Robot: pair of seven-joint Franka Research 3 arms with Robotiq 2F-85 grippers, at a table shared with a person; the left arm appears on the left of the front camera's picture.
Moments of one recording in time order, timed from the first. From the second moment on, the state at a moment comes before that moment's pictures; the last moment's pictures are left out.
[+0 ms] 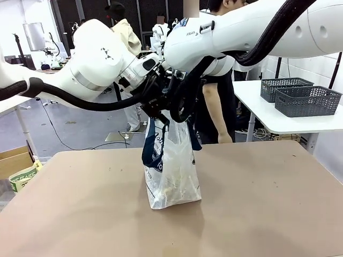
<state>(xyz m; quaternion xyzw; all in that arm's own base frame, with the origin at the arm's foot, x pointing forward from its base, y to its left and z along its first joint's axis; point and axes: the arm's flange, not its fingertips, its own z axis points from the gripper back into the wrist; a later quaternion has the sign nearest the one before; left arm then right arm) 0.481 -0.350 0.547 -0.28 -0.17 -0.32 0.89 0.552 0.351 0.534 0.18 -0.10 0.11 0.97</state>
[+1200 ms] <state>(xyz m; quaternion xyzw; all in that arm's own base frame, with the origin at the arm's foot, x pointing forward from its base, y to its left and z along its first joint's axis) 0.477 -0.305 0.564 -0.27 -0.19 -0.28 0.90 0.573 0.312 0.555 0.22 -0.13 0.06 0.97</state>
